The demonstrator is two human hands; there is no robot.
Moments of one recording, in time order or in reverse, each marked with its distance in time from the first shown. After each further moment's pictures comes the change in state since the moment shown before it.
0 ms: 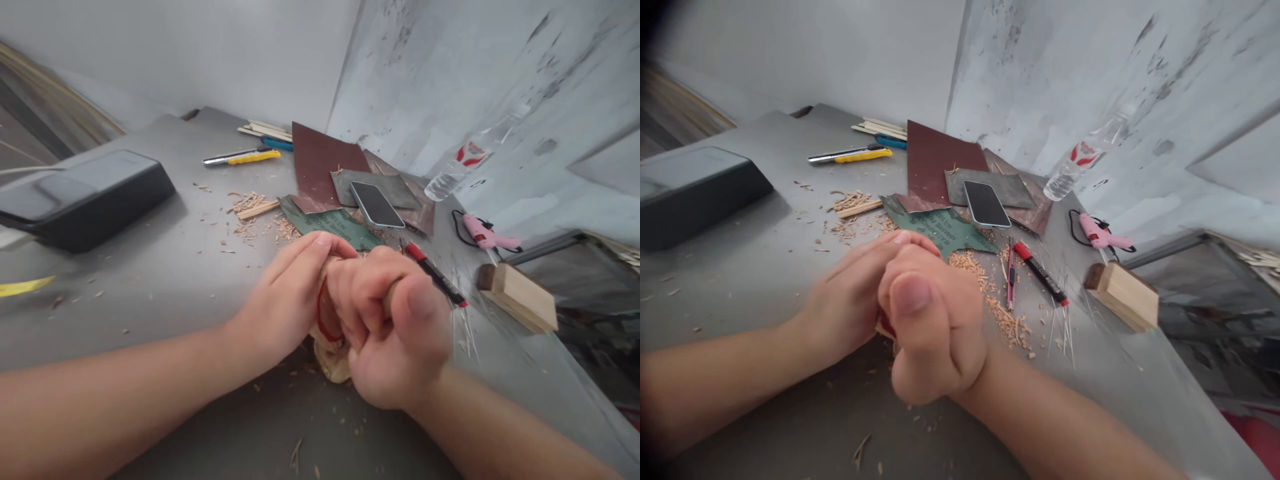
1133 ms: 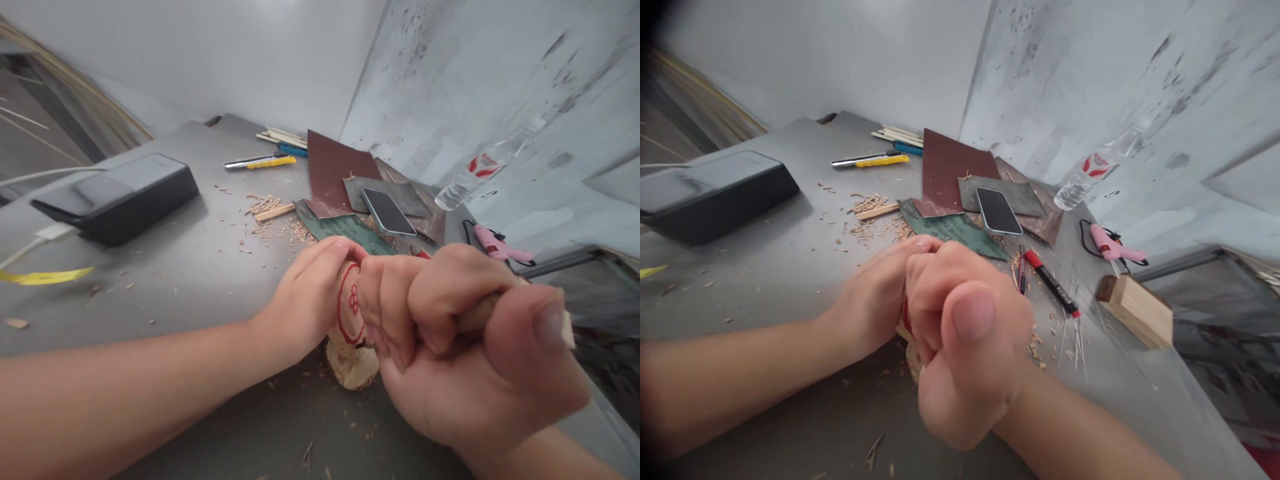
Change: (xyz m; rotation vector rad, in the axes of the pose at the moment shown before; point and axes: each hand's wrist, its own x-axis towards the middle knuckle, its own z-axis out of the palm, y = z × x) left_hand 0.006 -0.003 0.003 -0.097 -0.017 0.012; right_hand 0.017 -0.043 0.014 -0.027 0.000 0.082
